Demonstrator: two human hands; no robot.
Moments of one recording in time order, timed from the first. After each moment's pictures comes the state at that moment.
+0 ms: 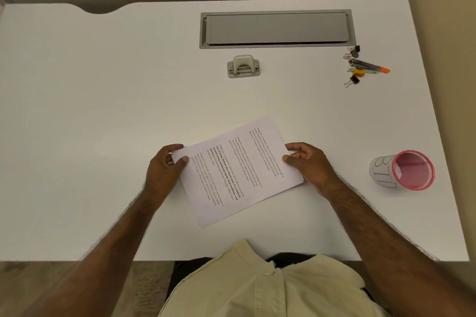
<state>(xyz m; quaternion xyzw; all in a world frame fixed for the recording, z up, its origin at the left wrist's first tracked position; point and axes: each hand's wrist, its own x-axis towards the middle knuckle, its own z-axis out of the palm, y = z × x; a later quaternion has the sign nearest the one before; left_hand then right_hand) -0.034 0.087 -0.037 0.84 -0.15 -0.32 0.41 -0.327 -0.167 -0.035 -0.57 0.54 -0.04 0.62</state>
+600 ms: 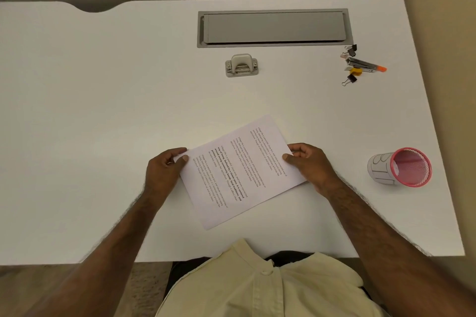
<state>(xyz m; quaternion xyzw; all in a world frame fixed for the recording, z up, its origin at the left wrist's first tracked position) -0.034 0.085 -0.042 0.84 -0.13 -0.33 0.41 -0.326 -0.164 -0.032 -0.56 0.56 -0.05 0.61</state>
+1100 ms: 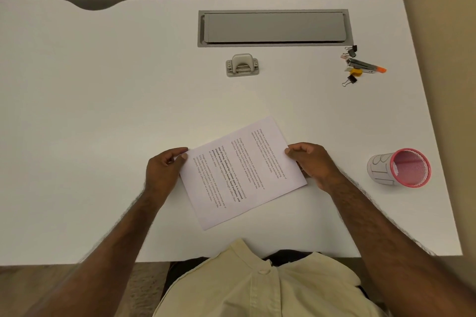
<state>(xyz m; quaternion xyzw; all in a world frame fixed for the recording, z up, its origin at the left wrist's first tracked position) -0.034 0.083 -0.044 0.83 -0.11 -0.33 0.43 -0.318 -0.173 -0.026 -0.52 0.59 -0.02 0.62</state>
